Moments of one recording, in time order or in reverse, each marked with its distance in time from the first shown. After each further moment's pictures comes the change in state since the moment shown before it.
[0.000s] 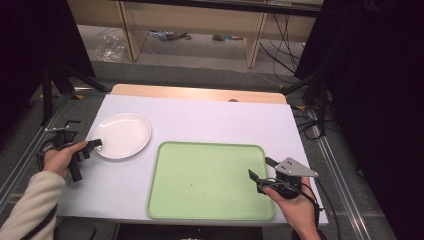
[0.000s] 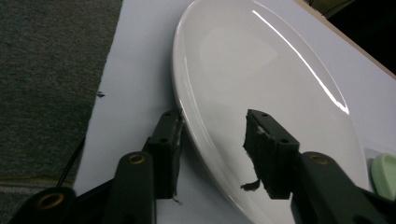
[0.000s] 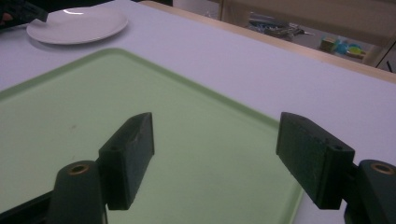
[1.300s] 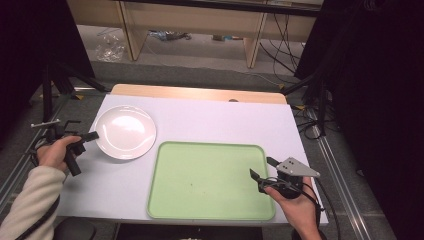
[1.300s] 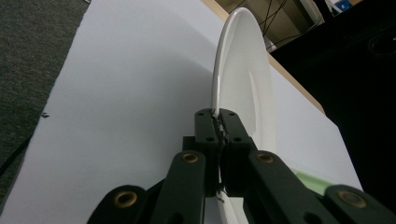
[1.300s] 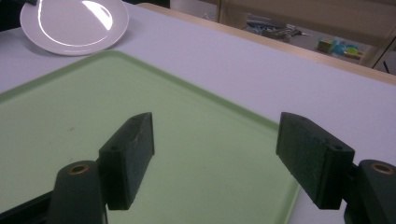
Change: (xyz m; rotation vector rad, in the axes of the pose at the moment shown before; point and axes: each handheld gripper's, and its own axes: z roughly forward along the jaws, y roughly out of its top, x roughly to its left) left arm -0.014 0.015 -0.020 -0.064 -0.178 -0.127; right arm -0.001 0.001 -0.003 0.001 -0.003 0.016
